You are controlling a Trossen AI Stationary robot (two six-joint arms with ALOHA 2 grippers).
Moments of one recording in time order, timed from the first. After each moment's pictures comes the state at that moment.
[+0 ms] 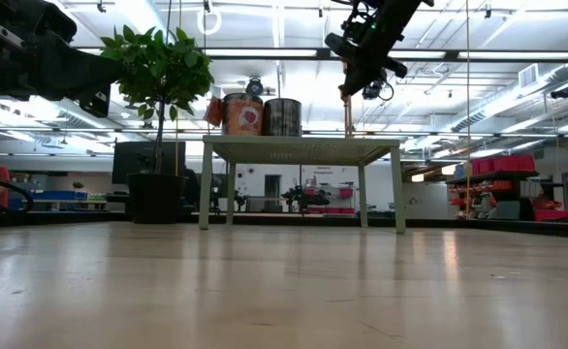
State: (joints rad) left arm -0.04 0.01 0.01 0.07 -0.01 -0.07; right arm -0.44 1.55 1.51 -0.72 0.40 0.35
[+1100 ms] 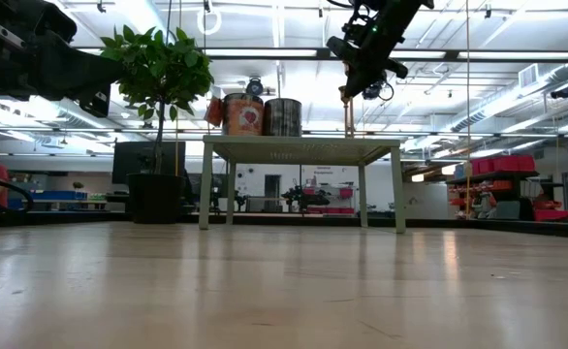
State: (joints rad) left arm -0.04 0.01 0.01 0.07 -0.01 -0.07; right arm -0.47 1.55 1.50 -0.73 0.40 0.31
